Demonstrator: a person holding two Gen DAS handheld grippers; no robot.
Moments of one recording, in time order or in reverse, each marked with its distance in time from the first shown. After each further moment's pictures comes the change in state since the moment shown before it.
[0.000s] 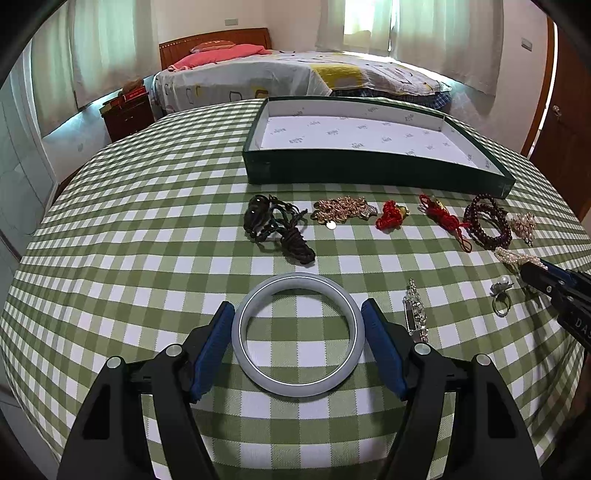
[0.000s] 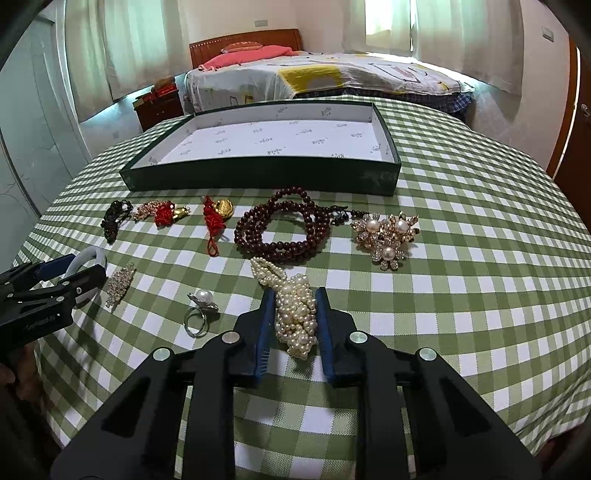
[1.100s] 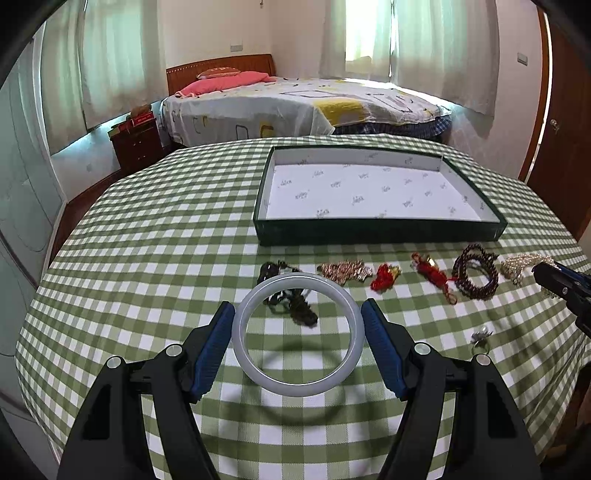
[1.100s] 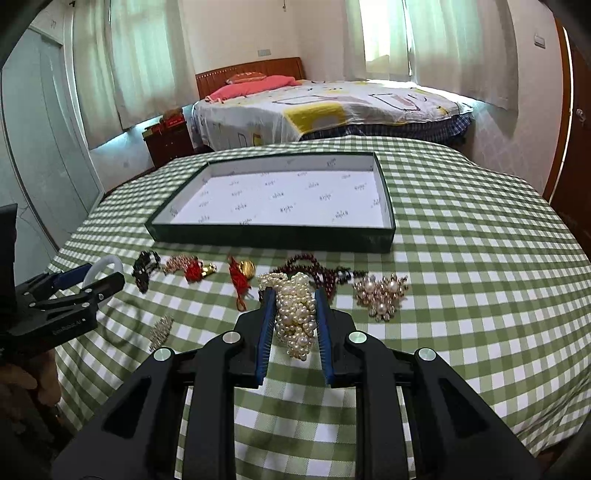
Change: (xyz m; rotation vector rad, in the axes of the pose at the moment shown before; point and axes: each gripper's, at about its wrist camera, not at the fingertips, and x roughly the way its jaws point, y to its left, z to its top) left arm -0.026 0.002 0.037 0.002 -0.104 0.015; right arm -0.043 0.002 0.034 0.027 -0.115 0.044
